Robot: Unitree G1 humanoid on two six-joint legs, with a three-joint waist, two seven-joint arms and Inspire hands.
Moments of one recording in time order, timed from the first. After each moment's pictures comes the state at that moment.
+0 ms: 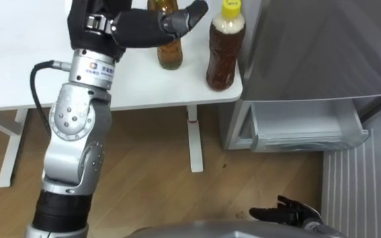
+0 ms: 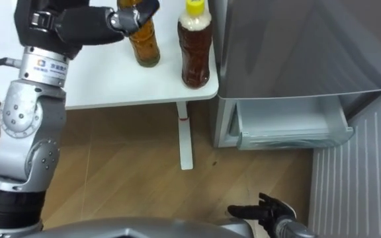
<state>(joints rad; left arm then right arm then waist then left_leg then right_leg) -0.03 0.21 -0.12 -0.33 -0.30 -0.10 -0.05 0.03 -0.22 -0.02 1.30 0.16 -0.07 0.19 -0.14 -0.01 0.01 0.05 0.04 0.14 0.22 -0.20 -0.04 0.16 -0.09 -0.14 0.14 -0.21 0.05</state>
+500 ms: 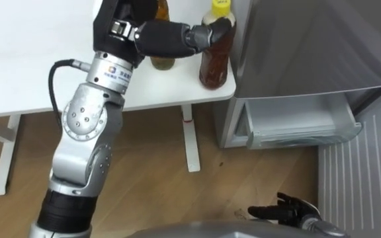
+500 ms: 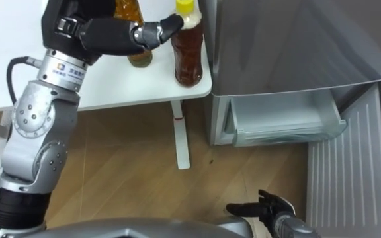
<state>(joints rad) -0.03 0.21 -0.18 -0.33 -0.30 -0.06 -0.10 0.02 -0.22 0.02 1.29 0.16 -0.06 0.16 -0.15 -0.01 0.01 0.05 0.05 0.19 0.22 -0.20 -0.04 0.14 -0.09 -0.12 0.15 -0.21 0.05</state>
